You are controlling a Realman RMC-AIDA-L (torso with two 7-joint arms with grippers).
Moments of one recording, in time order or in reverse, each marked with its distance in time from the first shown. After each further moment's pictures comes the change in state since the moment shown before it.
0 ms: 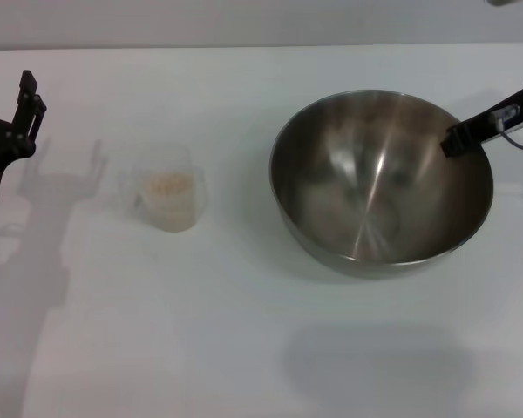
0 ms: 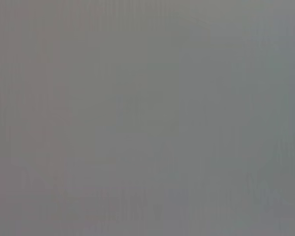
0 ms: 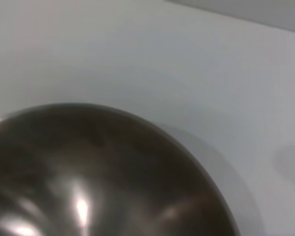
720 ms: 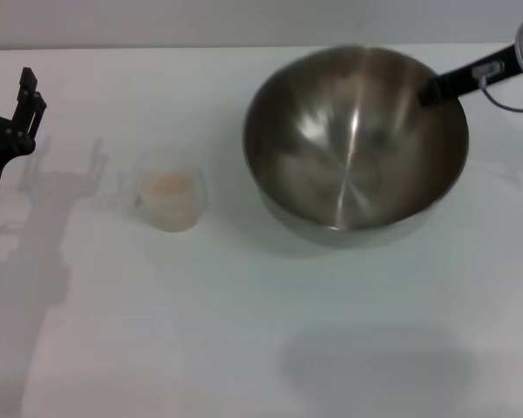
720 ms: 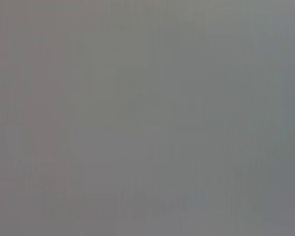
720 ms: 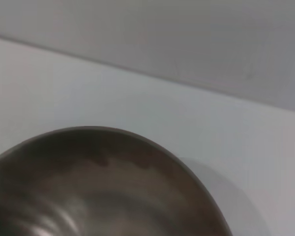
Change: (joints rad) left arm -0.009 0.001 0.000 0.011 0.000 0.001 0.001; right arm -0.001 0.010 0.017 -0.068 0.111 -0.079 -0.011
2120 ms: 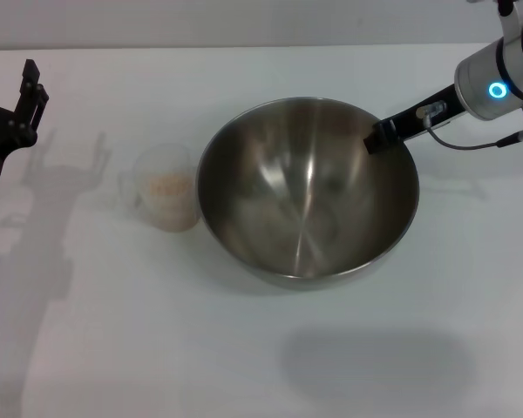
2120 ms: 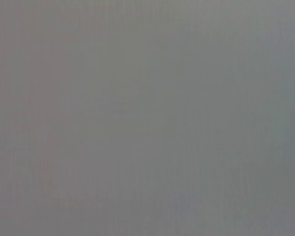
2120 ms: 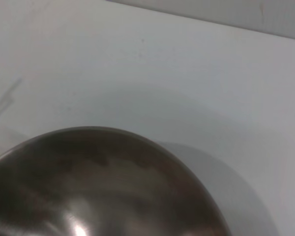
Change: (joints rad) left arm -0.027 -0.001 0.000 0.026 0.000 0.000 0.000; right arm 0.074 0.009 -0.069 0.204 0.065 -0.018 -0.018
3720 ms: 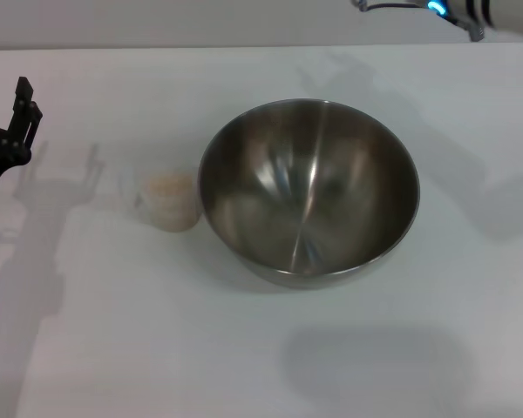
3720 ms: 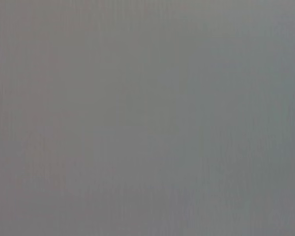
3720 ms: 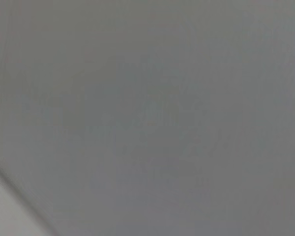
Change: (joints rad) left arm 0.047 -0.003 0.010 -0.012 0.007 0.024 -0.009; right arm -0.266 0.012 -0.538 -0.480 -0.075 -0.756 -0.016
